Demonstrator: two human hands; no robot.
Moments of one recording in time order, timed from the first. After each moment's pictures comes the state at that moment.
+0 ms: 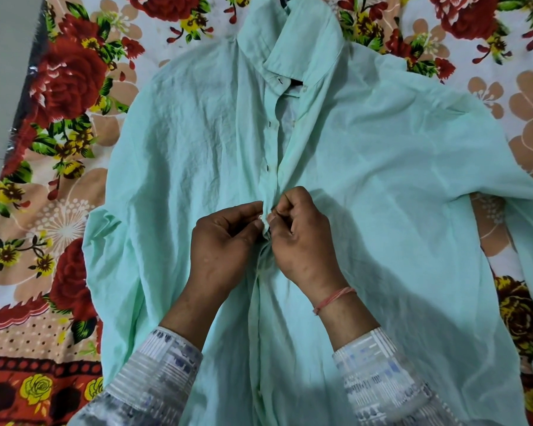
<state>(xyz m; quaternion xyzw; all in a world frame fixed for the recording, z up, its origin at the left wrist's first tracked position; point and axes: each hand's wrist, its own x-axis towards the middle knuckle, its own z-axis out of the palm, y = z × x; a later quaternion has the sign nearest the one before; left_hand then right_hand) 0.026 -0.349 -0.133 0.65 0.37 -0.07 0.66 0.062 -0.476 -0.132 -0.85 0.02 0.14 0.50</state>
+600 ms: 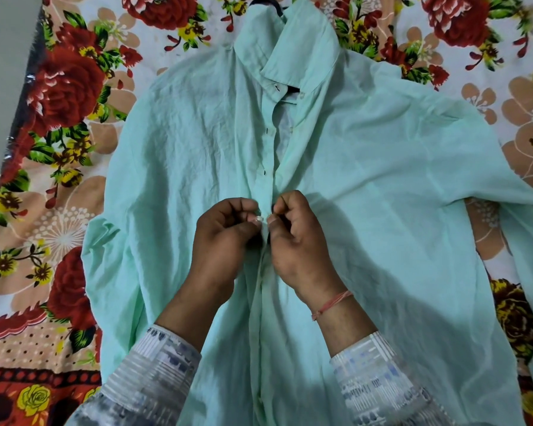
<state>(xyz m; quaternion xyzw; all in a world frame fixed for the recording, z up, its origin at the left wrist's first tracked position) 0.042 -0.348 -0.123 0.58 0.36 -0.08 0.72 0.065 -0.471 -0.130 -0.82 0.05 0.16 0.55</state>
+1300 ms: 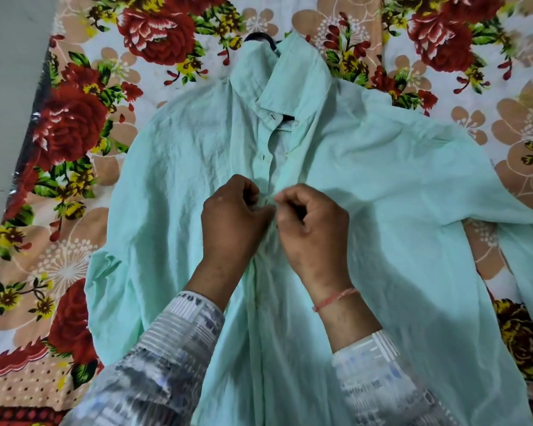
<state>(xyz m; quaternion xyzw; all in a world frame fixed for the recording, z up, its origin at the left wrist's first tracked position) 0.113 -0.351 -0.128 0.87 0.25 -0.01 0.42 0.112 -0.469 -0.115 -0.88 0.04 -0.02 0.48</state>
